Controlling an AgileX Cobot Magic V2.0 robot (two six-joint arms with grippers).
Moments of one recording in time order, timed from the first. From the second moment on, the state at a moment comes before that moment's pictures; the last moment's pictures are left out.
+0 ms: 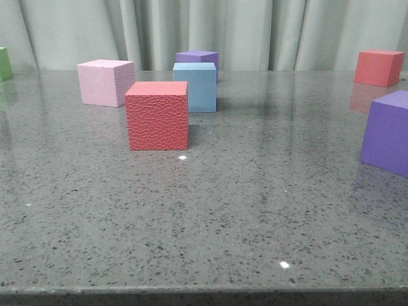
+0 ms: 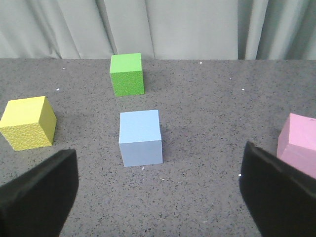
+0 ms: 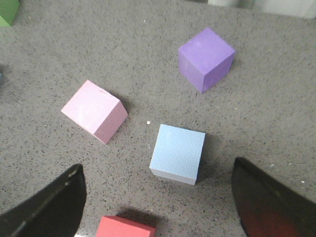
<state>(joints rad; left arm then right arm) 0.10 1.02 -1.02 0.01 0.48 -0.02 0.68 1.91 -2.35 -0.21 1.26 0.43</state>
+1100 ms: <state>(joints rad) 0.19 1.68 -1.62 -0.06 0.90 0.03 0.68 1.22 -1.47 -0.25 1.01 0.47</state>
